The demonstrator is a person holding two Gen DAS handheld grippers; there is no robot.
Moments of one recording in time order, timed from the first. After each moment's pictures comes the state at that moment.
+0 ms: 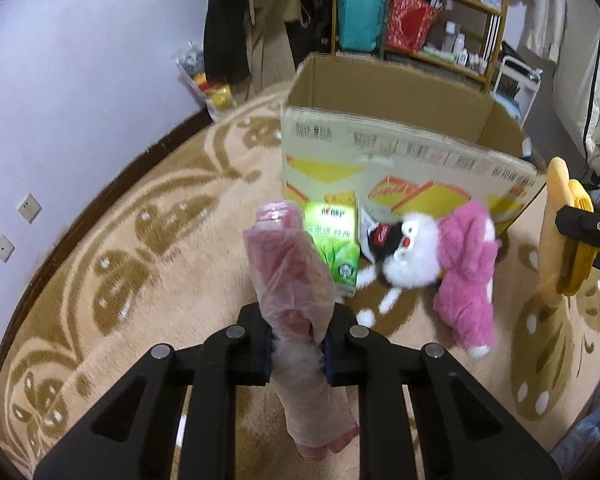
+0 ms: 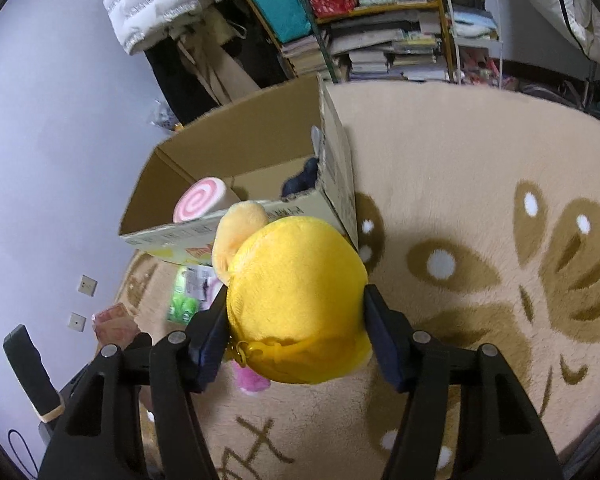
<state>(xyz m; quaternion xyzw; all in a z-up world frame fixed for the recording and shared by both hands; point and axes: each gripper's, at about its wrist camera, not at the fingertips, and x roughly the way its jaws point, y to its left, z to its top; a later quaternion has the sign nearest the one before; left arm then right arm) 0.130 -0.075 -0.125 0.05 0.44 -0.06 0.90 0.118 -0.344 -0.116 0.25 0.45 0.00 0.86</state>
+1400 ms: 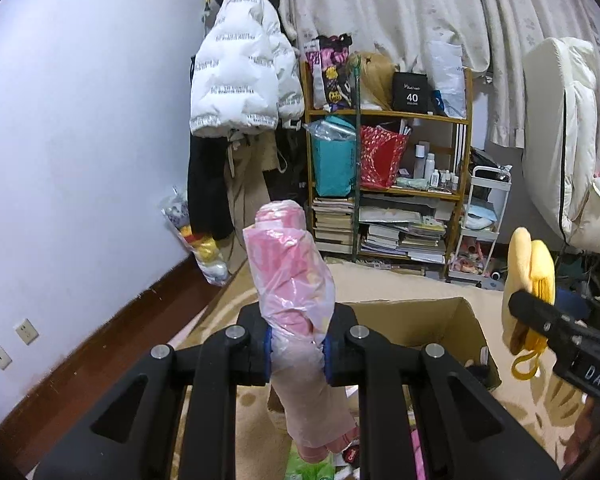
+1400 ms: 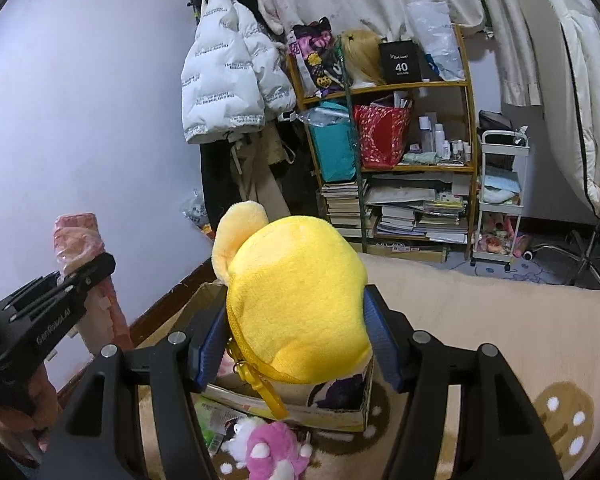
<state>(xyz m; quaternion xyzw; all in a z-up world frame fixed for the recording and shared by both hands) 0.212 -0.112 0.016 0.06 0.23 -0.11 0.97 0.162 -0.326 -0.017 0.13 0.24 0.00 0.96</state>
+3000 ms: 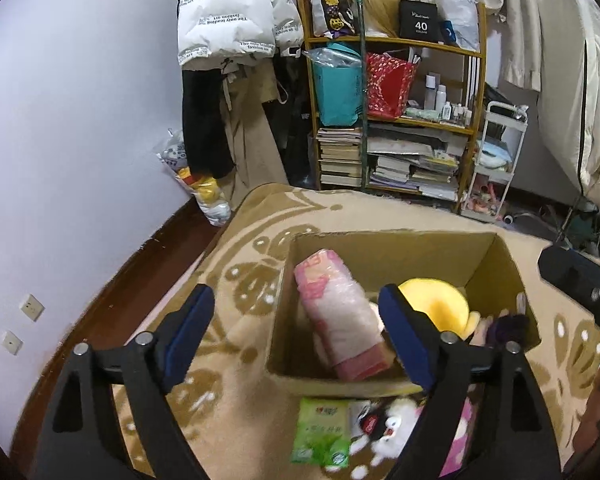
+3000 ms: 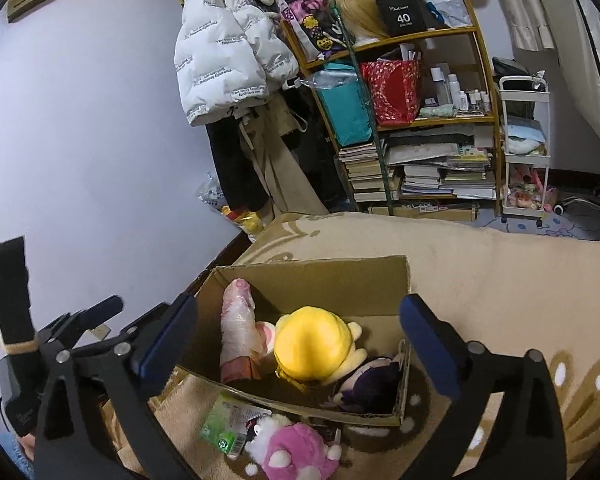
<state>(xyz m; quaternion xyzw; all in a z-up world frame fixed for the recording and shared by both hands) 0.241 -0.119 -0.034 0.10 0.34 -0.09 0.93 0.193 -0.339 -0.053 0.19 0.28 0.04 0.94</state>
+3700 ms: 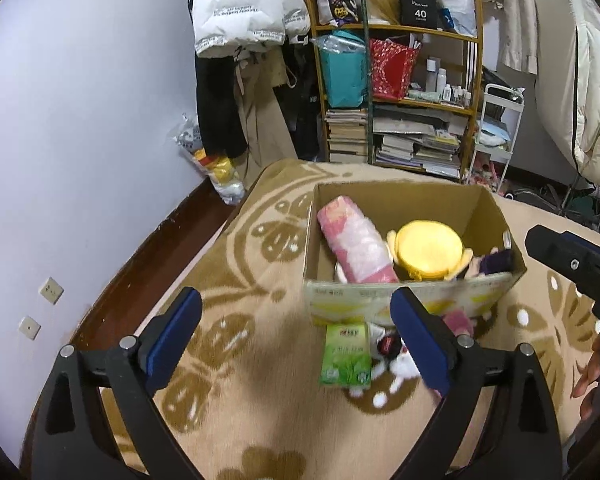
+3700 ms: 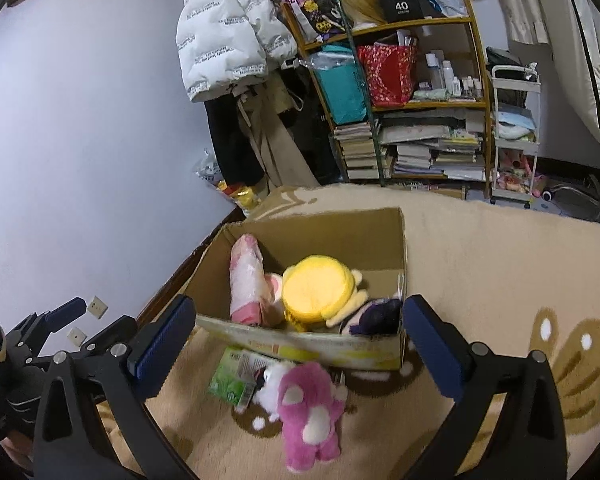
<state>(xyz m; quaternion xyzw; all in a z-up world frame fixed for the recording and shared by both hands) 0.177 -0.081 -0.024 0.11 0.36 -0.08 0.92 0.147 -0.317 -0.051 0.18 0.32 0.03 0.93</state>
